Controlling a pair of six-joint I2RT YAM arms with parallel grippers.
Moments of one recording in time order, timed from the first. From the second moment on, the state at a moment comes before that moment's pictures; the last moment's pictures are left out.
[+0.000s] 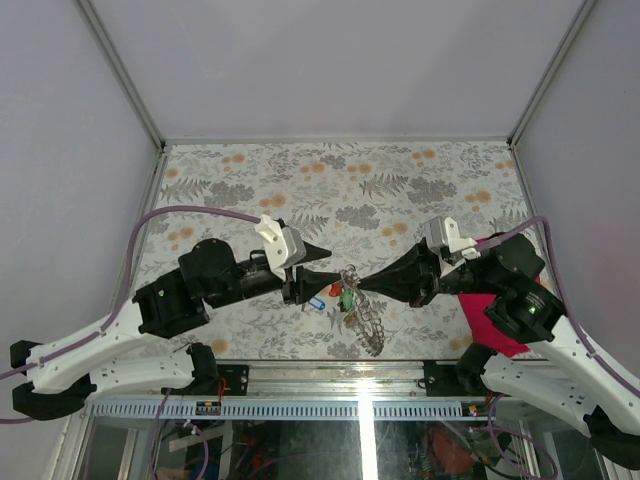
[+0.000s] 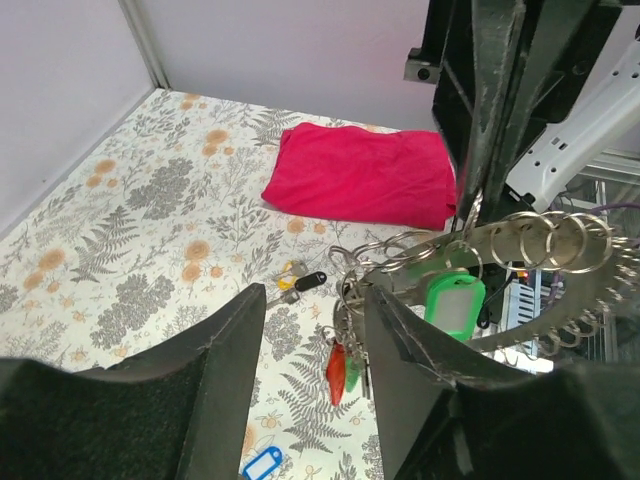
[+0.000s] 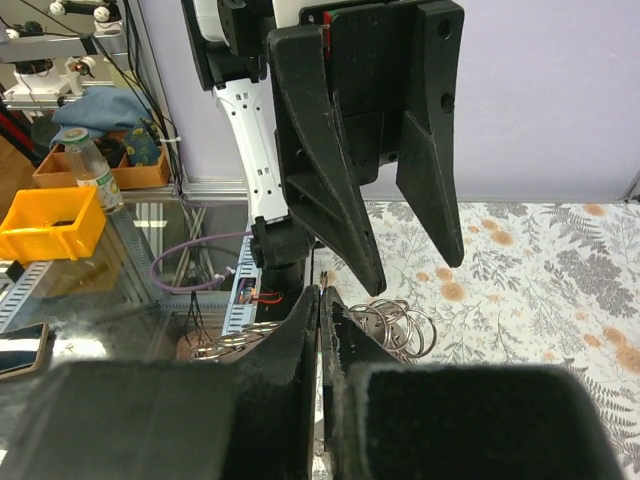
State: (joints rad) left arm -1.14 0.86 1.09 -0.27 0.09 0.04; right arm 0.83 0.71 0.95 -0.07 -0.75 0.11
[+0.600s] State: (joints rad) left arm -1.14 0.83 0.97 -0.08 0.03 -0.04; right arm 0.83 0.65 0.95 -0.17 -0.51 0.12
